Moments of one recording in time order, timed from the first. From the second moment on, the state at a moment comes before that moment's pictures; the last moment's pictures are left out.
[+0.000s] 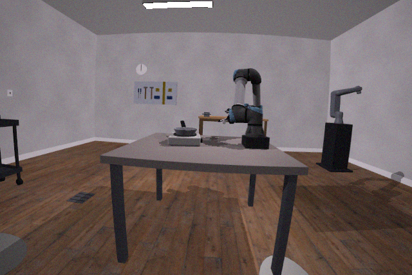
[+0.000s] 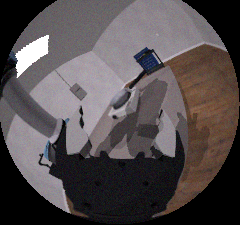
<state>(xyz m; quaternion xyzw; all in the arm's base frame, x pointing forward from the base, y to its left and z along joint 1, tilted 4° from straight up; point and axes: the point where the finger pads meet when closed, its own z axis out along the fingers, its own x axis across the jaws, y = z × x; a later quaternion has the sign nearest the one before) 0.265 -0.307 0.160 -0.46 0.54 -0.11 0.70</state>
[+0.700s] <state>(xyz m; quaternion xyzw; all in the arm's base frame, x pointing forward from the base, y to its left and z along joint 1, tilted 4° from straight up) 0.376 -0.239 0.167 -0.75 0.36 -0.10 0.55</state>
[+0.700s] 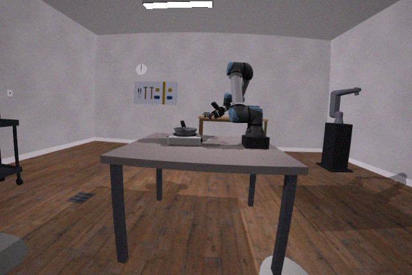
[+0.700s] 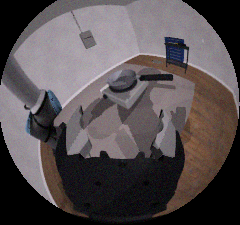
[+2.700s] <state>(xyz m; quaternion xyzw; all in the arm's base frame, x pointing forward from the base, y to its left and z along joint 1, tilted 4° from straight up) 0.596 -0.110 0.165 -0.99 -0.15 -0.01 -0.03</state>
